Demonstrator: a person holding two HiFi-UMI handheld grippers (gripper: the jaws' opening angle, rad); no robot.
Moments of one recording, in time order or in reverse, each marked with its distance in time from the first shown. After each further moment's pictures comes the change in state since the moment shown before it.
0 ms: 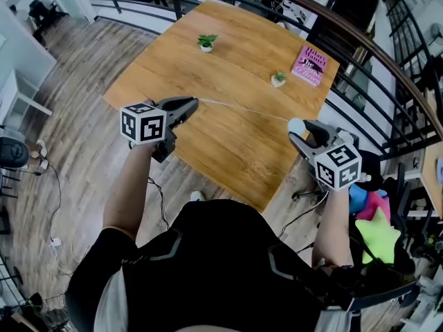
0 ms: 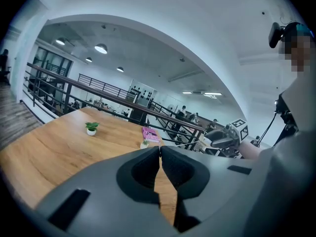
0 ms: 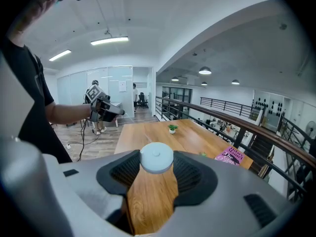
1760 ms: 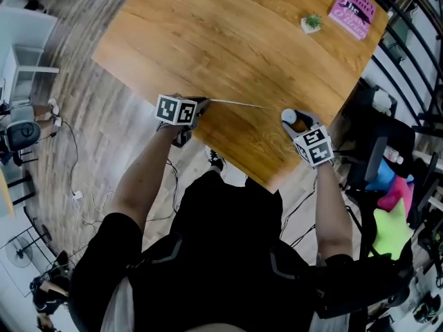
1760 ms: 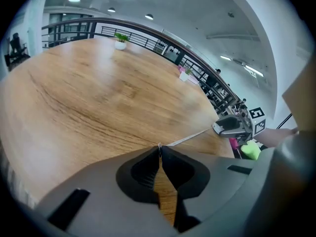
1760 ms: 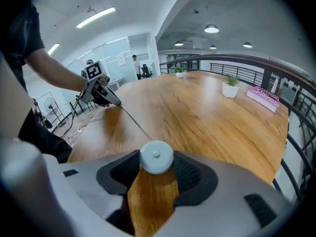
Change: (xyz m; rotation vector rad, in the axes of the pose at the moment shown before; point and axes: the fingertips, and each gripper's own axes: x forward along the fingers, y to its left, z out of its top) left arm 0.105 0.130 -0.279 -0.277 0.537 0.229; right arm 0.188 0.005 -0.262 0.077 0.334 0.162
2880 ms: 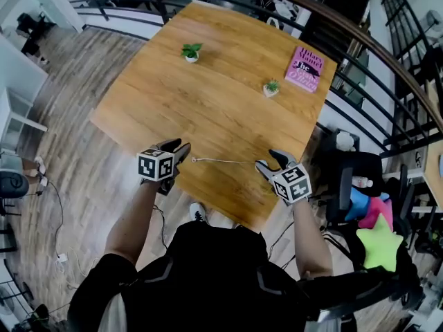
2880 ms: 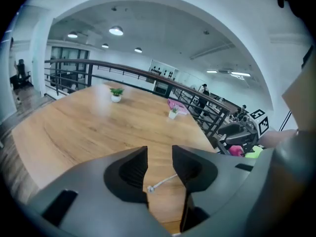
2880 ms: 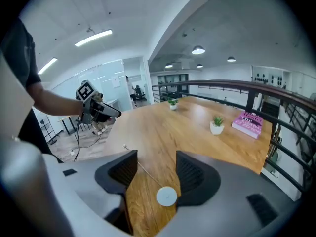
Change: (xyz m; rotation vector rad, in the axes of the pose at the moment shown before) left arm -0.111 -0.041 0.084 0.156 -0.321 0.042; right arm -0.087 0.020 0.104 0.081 -0.236 -0.078
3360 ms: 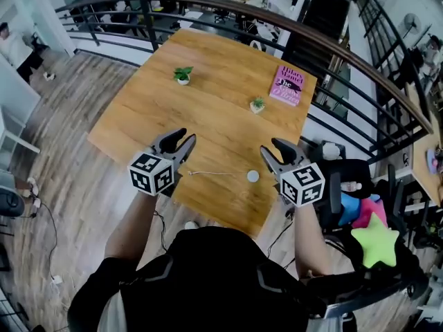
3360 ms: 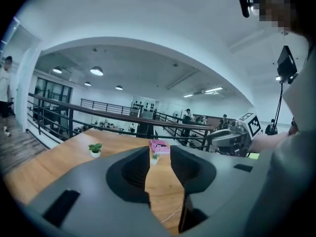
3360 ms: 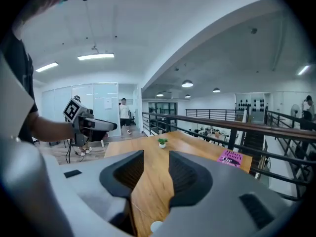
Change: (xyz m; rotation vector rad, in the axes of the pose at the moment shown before) left arm -0.084 -0.103 0.139 0.234 -0.403 -0.125; right arm -0.108 0.004 0.142 -0.025 -0.328 -0.170
